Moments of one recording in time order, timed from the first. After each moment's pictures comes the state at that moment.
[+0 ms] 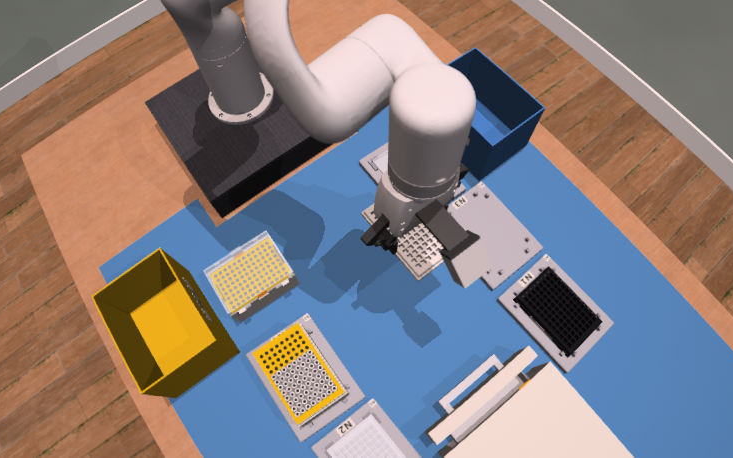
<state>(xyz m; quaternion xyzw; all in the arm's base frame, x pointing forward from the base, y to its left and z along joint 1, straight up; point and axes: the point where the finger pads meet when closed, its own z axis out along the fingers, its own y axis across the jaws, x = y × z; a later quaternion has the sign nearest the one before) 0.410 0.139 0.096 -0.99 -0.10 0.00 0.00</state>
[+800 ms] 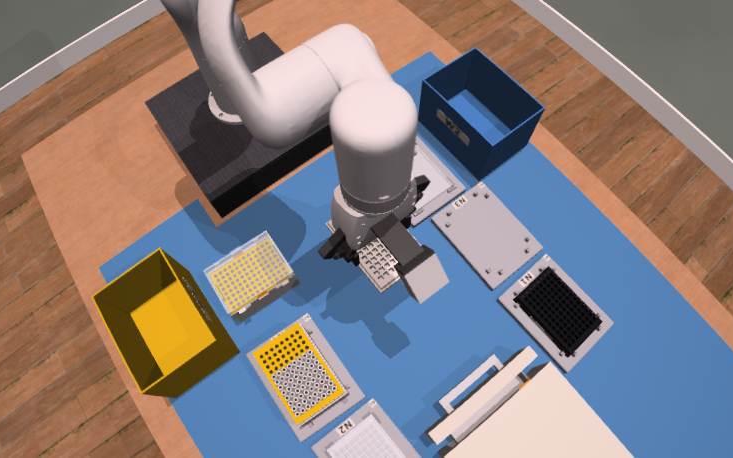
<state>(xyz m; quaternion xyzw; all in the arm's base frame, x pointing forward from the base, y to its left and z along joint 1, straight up) 0.402 0.086 0.096 -0.99 -0.10 0.00 0.00</state>
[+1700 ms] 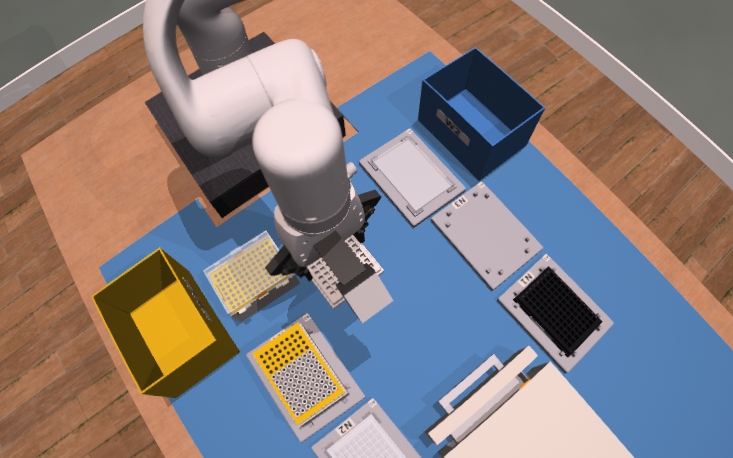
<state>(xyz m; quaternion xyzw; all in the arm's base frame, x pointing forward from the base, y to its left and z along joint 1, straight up) 0.393 0.020 0.096 -0.99 -0.10 0.00 0.00</state>
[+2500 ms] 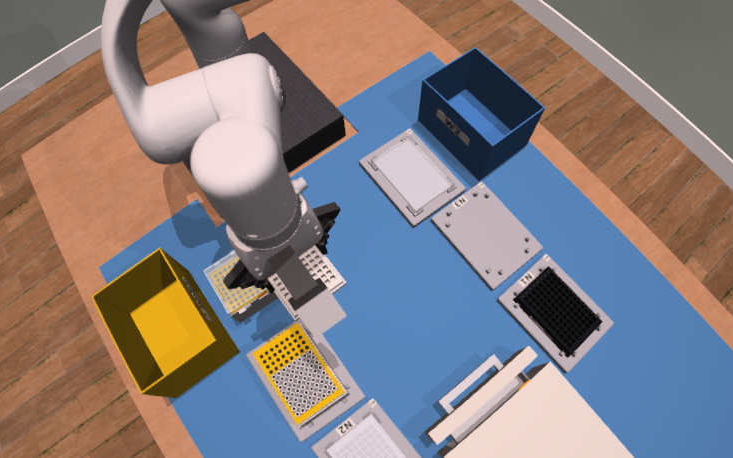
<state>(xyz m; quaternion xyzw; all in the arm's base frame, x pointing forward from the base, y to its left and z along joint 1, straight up) 0.386 -0.033 0.095 -0.99 -0.10 0.00 0.00</state>
